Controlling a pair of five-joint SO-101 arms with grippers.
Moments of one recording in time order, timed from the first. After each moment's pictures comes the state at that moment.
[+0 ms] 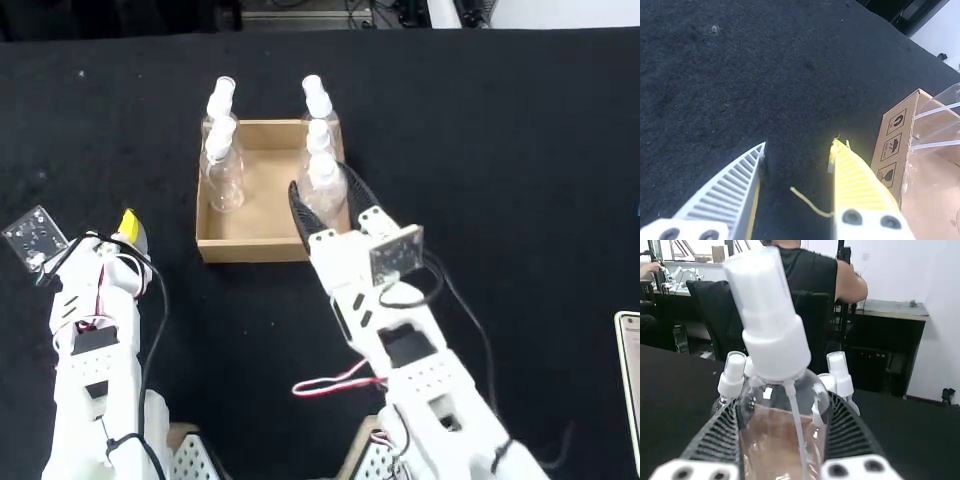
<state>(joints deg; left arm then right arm) -21.9 -52.9 85.9 1.6 20.5 -22.1 -51.2 87.7 -29.0 1.1</state>
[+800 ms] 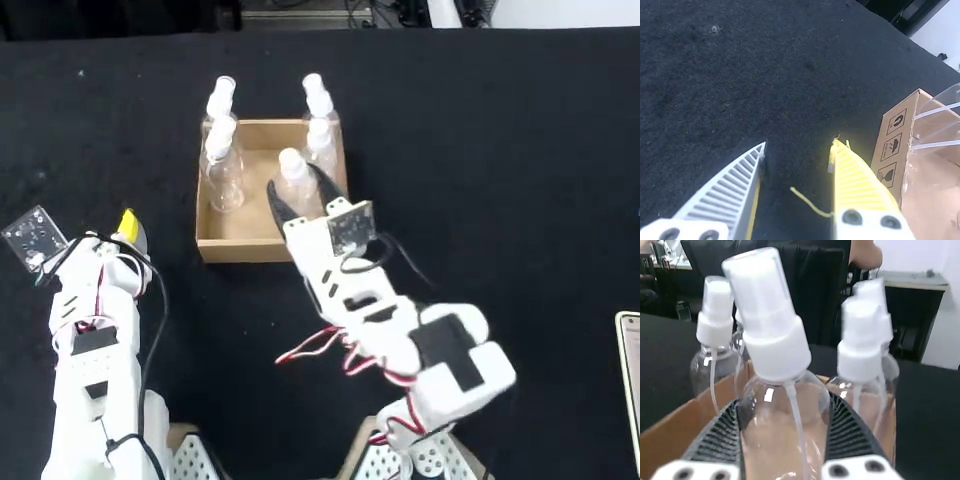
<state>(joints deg) -21.9 -52.9 85.9 1.6 20.5 -23.6 7.8 72.3 -66.9 1.0</state>
